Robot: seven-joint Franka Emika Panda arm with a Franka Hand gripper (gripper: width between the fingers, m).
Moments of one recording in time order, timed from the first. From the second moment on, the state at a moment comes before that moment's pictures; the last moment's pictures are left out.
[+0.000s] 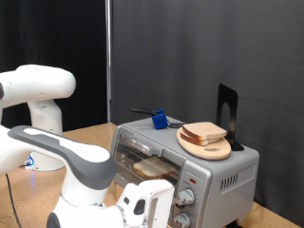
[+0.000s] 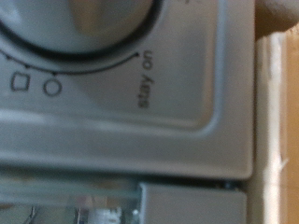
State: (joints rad) arm -1.13 1.57 1.25 -1.69 -0.08 2.38 -2.68
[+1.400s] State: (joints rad) arm -1.10 1.54 1.23 -1.66 0.01 2.36 -2.51
